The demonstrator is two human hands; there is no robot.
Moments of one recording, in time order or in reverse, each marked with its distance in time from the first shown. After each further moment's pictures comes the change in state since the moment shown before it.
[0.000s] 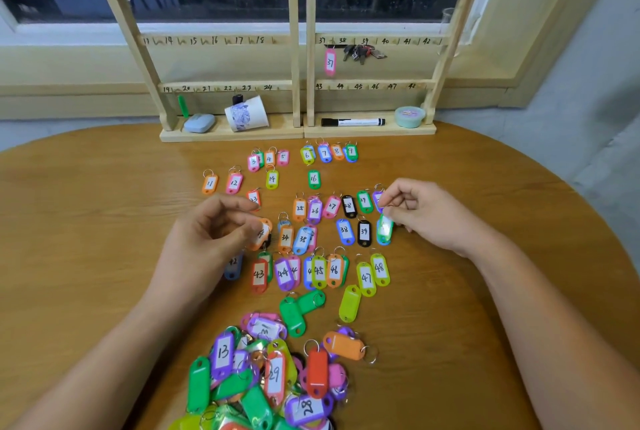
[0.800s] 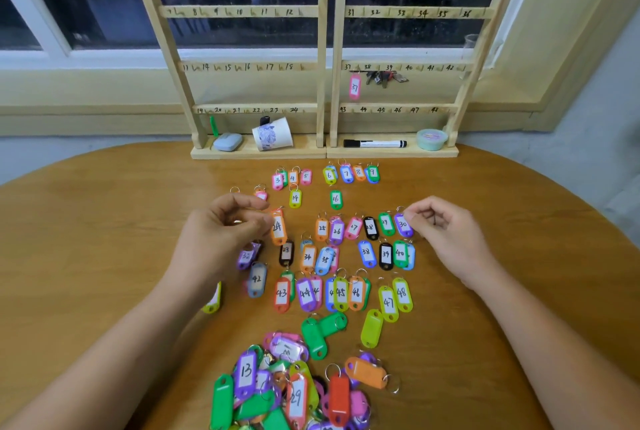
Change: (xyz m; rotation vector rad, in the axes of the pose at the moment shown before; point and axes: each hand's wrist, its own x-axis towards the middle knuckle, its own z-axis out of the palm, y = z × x) left_hand 0.030 0.018 -0.017 0.044 0.109 -0.122; right_hand 0.003 0.014 0.017 0.123 0.286 -0.122
